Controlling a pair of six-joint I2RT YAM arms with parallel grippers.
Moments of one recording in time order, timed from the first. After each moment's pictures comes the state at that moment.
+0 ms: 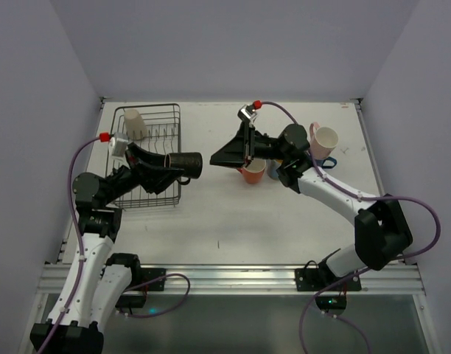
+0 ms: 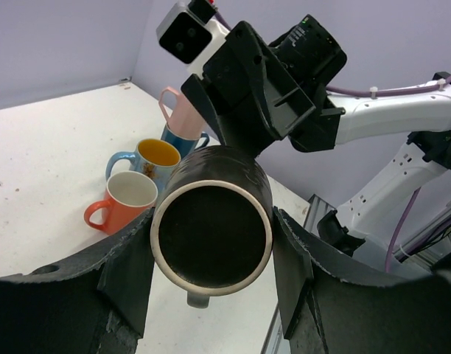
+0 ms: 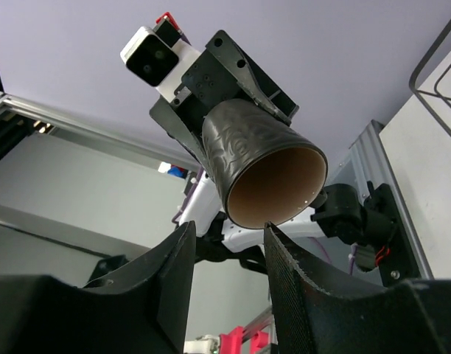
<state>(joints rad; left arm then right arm) -0.06 0.69 0.62 0.41 0.95 -0.73 0.57 1.48 1.02 0.76 -0.96 1.49</state>
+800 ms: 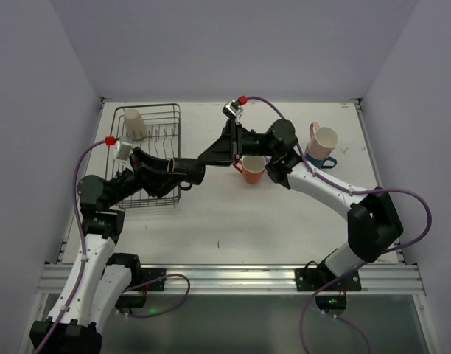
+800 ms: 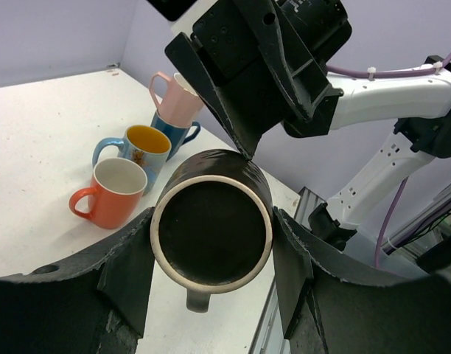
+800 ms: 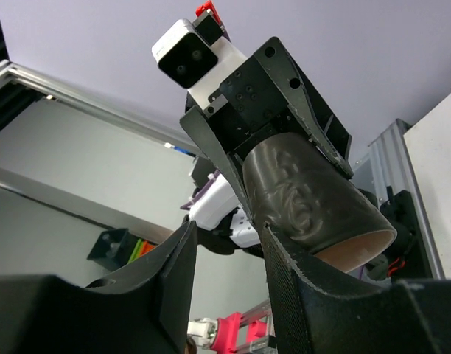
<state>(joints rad) -0.08 0.68 0.57 0.45 0.95 -0.76 0.66 1.58 1.14 0.81 -0.97 1.51</state>
